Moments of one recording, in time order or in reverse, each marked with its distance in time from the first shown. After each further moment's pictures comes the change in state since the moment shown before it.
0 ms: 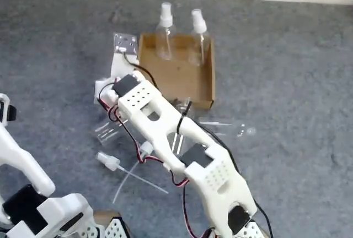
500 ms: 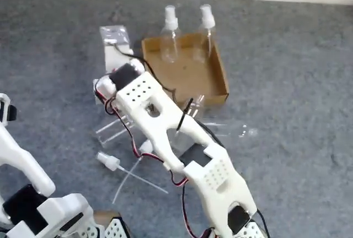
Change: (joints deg) left arm 0.2 0.0 0.0 0.0 0.0; right arm 0.3 0.3 -22.2 27.7 16.4
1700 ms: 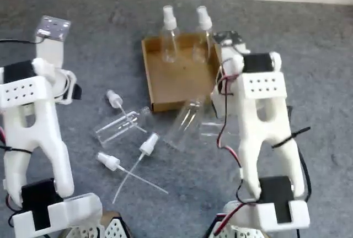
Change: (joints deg) left arm 26.3 0.0 0.0 5.4 17.9; right arm 38.0 -42.5 51.4 10.5 37.8
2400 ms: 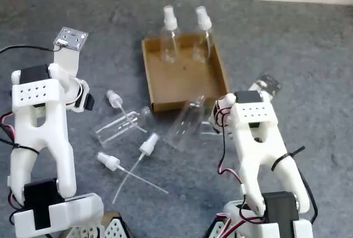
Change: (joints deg) left arm 3.7 0.0 6.6 -0.9 0.8; right arm 0.0 -7.0 31.3 -24.5 -62.0
